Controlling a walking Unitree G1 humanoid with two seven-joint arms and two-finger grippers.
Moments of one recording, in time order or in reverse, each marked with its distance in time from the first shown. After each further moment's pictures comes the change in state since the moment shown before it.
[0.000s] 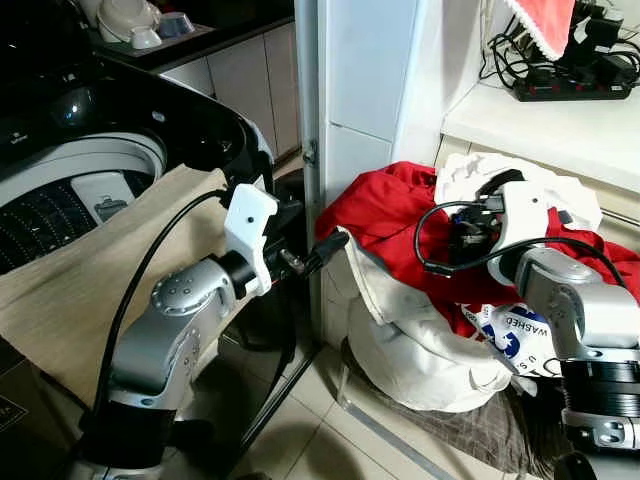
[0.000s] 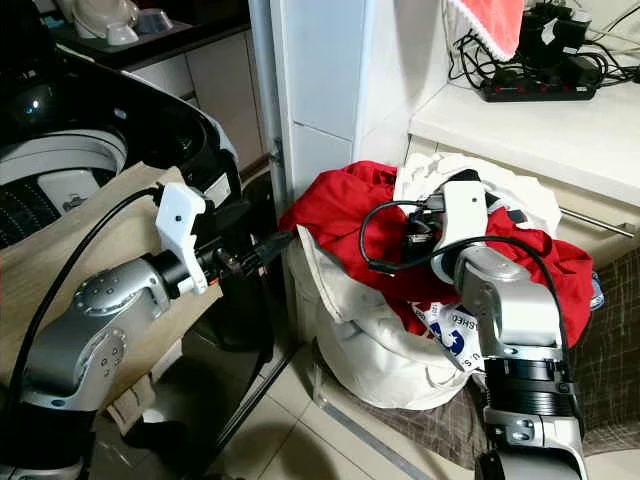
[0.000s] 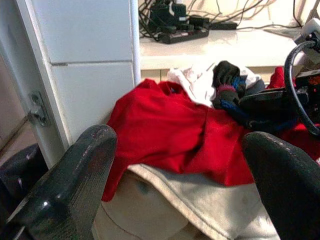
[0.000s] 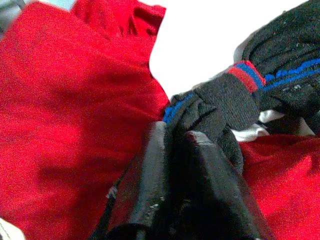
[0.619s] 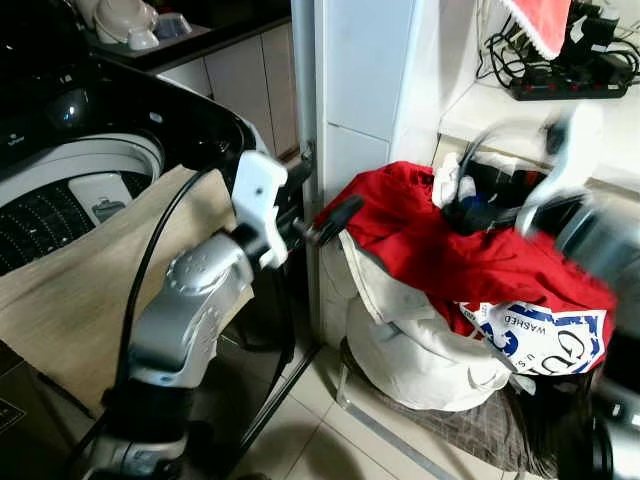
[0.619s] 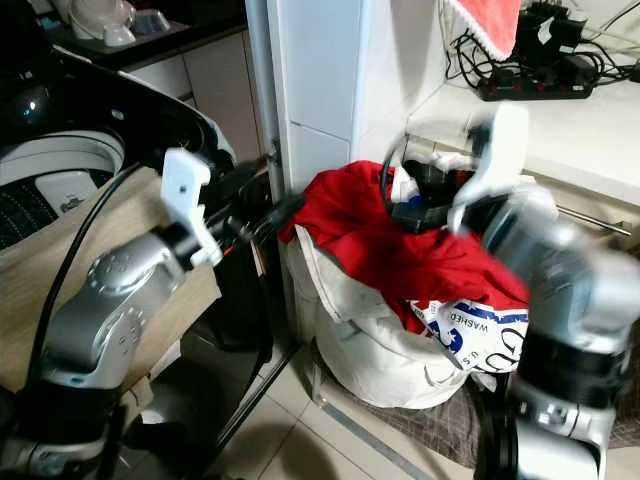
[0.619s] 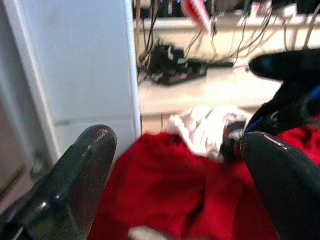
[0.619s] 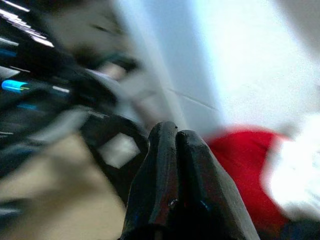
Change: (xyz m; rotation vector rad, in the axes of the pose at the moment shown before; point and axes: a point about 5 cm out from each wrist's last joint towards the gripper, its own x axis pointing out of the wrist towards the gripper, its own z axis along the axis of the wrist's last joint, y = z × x) left arm 0.021 -0.005 0.032 0.043 -0.163 0.007; right arm -0.054 0.021 0.089 0.181 -0.303 0.451
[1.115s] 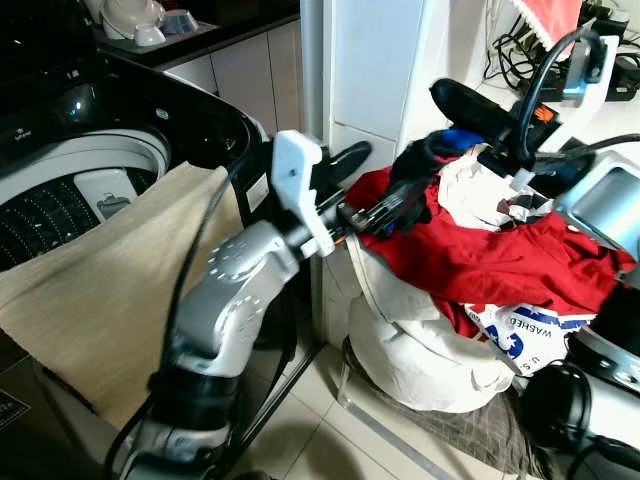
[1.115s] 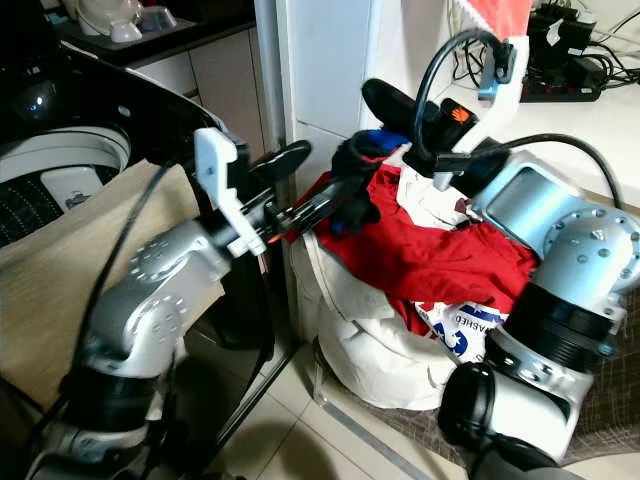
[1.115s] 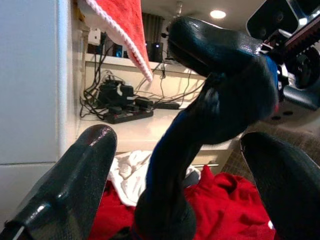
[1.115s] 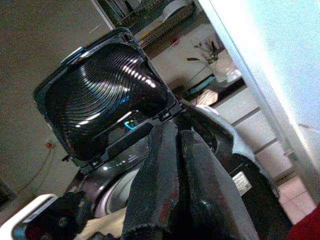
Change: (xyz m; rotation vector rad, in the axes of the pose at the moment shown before) left arm 0.031 -0.036 0.015 -0.189 -0.153 -0.189; right arm 0.011 0.030 0.025 0.293 -0.103 0.322
